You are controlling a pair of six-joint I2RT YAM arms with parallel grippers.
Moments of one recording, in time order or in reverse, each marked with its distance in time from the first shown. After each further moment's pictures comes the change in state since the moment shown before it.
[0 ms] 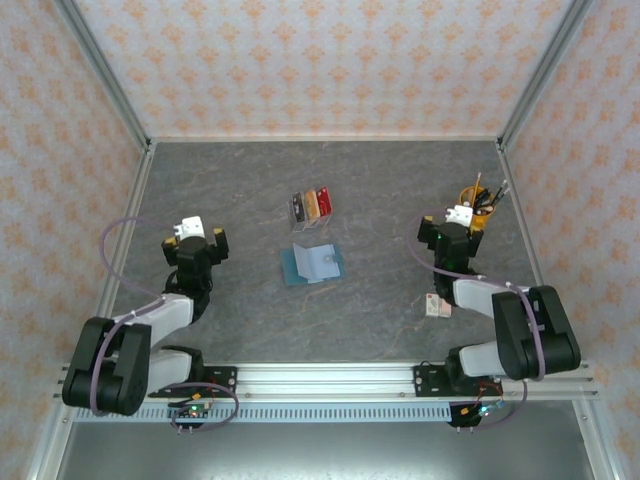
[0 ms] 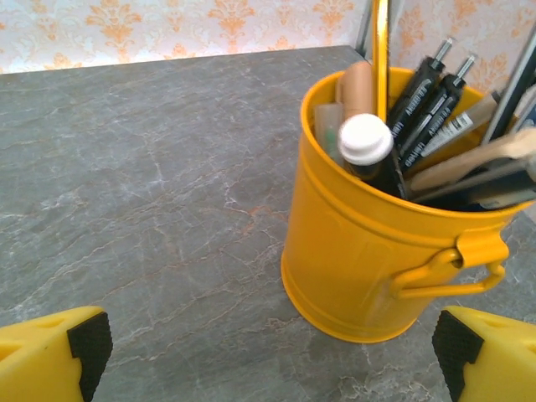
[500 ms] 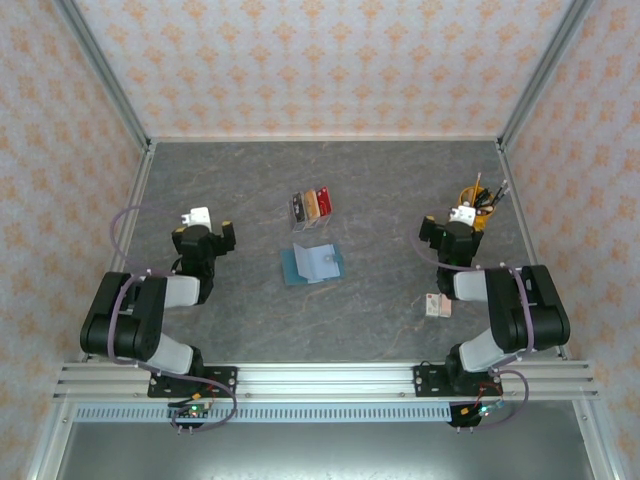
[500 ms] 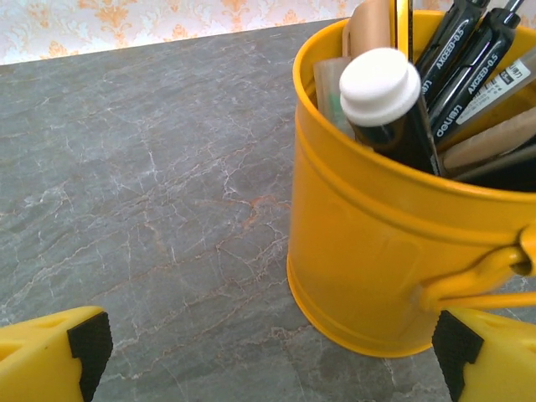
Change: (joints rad) left arm 0.037 0.271 0.101 0.150 0.128 0.002; right arm -0.064 0.135 0.018 0.106 -0.104 0.027
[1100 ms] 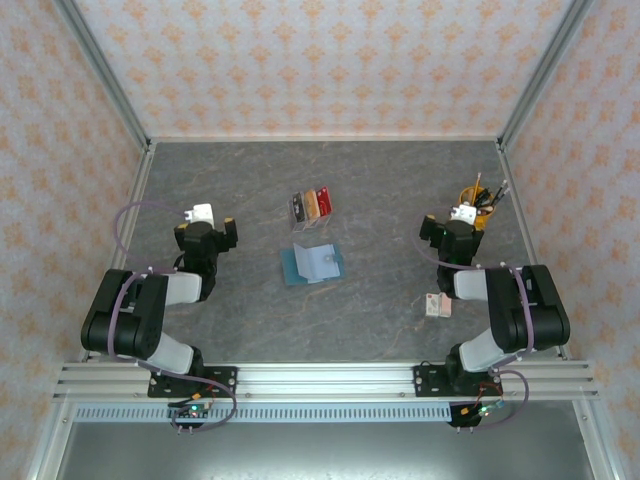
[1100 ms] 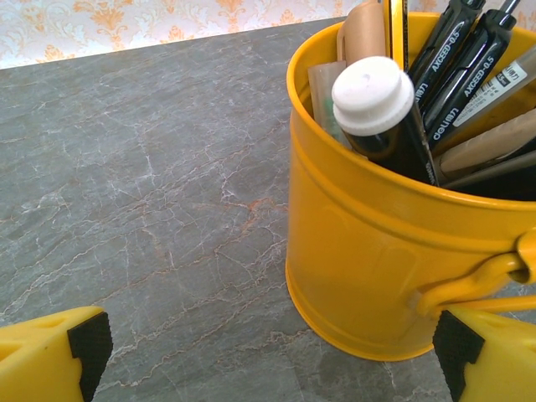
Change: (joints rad) left arm -0.022 0.004 0.023 -0.008 -0.019 0.008; right arm -0.003 0.001 0.008 -0.014 0.001 0.011
